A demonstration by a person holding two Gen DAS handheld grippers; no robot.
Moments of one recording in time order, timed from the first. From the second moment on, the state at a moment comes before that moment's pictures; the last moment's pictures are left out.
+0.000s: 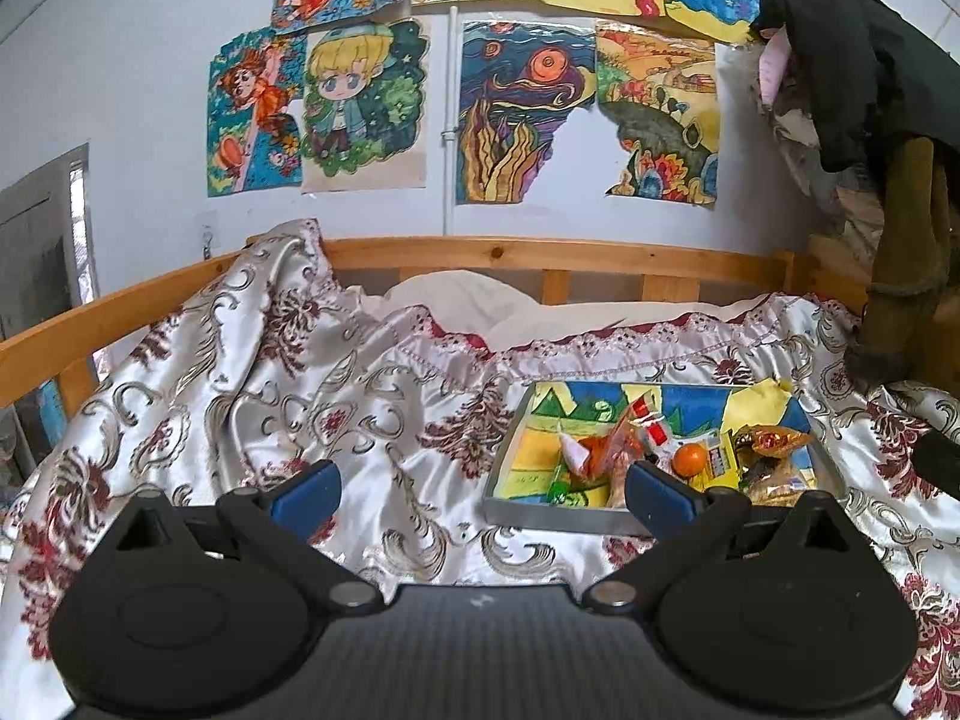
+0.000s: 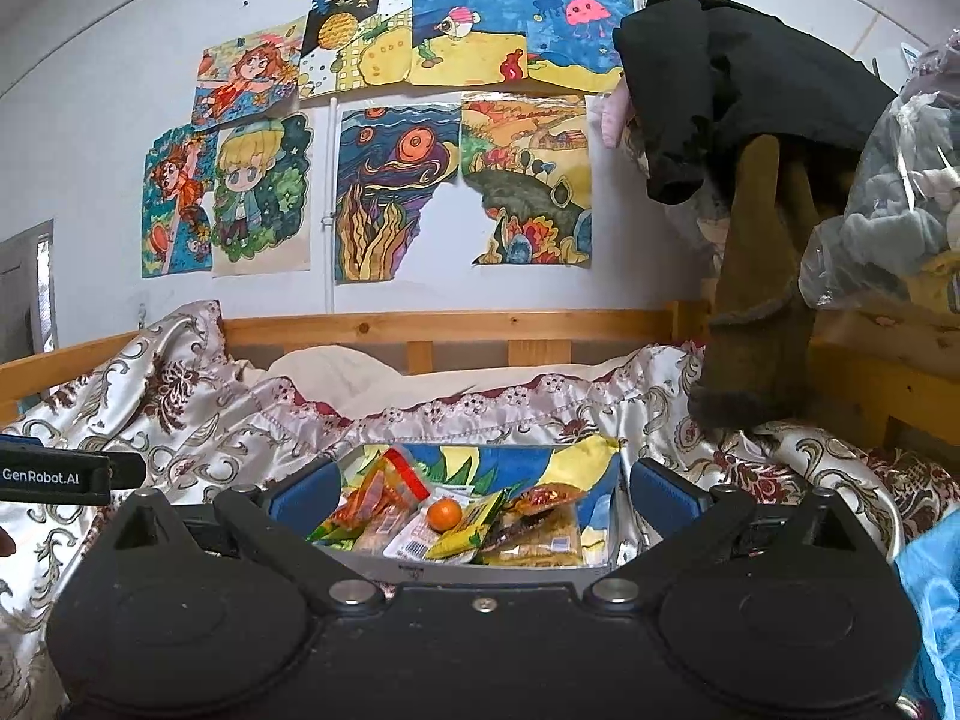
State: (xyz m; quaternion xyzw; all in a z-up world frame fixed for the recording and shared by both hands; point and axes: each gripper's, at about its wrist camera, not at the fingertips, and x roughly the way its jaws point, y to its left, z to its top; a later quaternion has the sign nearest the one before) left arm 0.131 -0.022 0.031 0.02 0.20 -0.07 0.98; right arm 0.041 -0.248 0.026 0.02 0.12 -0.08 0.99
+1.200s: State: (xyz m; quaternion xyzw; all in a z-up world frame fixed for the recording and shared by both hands) left arm 0.080 -0.010 0.004 0.03 0.27 -0.02 0.96; right arm -0.003 -0.230 0.006 0.04 0.18 -0.09 0.98
